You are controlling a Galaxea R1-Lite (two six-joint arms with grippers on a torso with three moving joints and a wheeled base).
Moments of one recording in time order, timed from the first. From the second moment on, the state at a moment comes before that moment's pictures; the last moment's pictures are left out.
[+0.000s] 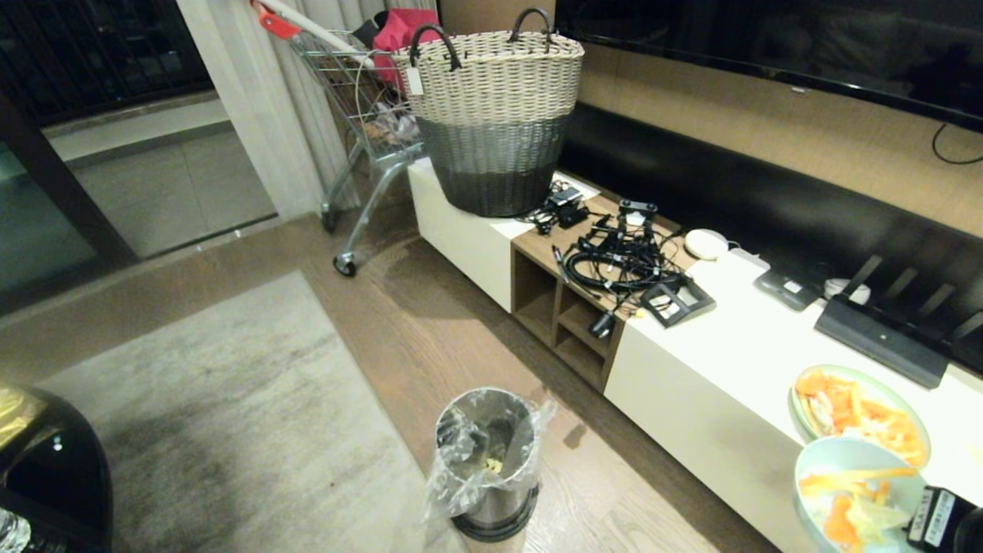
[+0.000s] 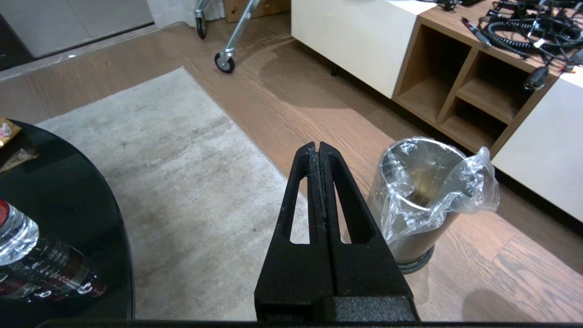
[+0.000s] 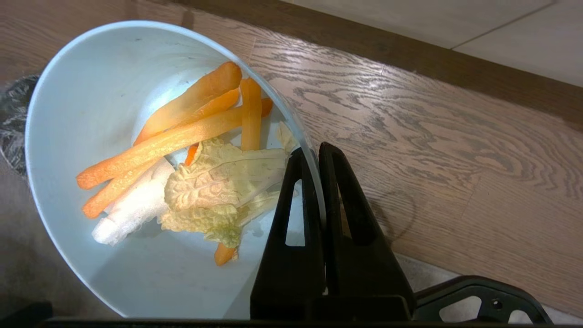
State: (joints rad) left arm 0.00 0.00 0.00 -0.01 0.01 -0.02; right arm 0.20 1.13 -0.35 0.09 -0.28 0.72
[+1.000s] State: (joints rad) left arm 0.00 0.00 0.00 -0.01 0.01 -0.02; right arm 0.20 1.09 -0.40 0.11 -0.32 0.72
